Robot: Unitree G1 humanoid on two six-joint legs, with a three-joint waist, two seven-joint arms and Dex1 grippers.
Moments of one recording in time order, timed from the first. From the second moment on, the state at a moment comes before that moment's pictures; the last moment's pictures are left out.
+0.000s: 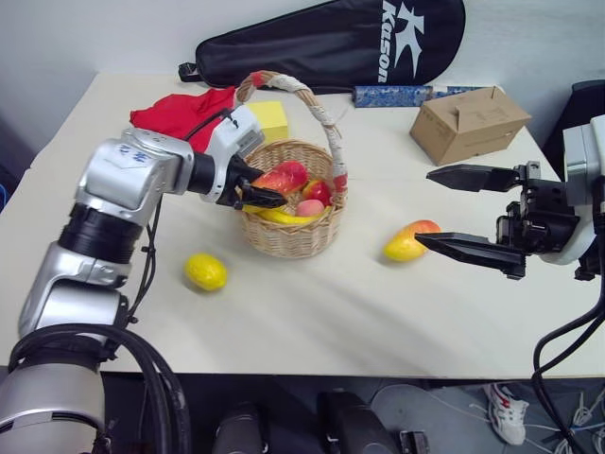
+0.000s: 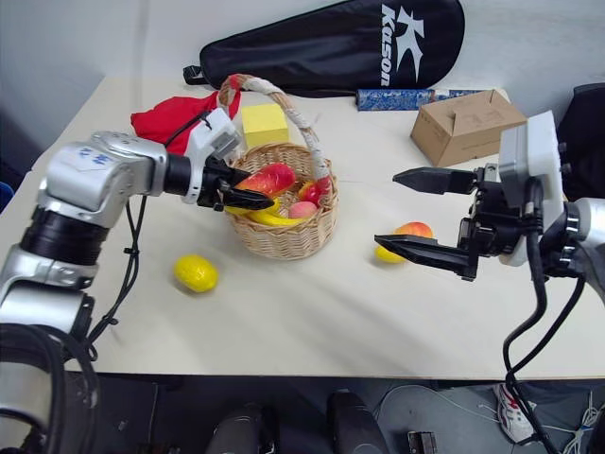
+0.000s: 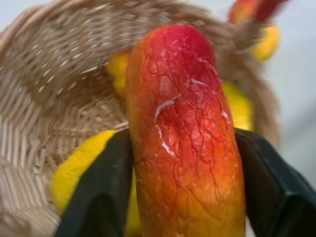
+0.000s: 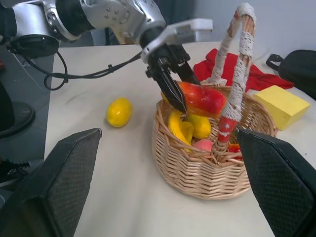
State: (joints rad) left arm -1.17 0.66 -0.33 0.40 -0.33 0.88 -0.92; right arm -0.39 -1.00 -0.40 -0.51 1.01 0.74 0.95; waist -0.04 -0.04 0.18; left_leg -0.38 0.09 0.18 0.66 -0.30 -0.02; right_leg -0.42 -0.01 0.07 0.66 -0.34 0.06
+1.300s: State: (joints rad) left arm -0.66 0.97 -0.28 0.31 0.10 -0.13 -1.33; right arm -0.50 -0.98 -0.29 -0.55 1.11 0.79 0.79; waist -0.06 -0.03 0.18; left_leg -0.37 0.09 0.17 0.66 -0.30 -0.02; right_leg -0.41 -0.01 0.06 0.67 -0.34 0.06
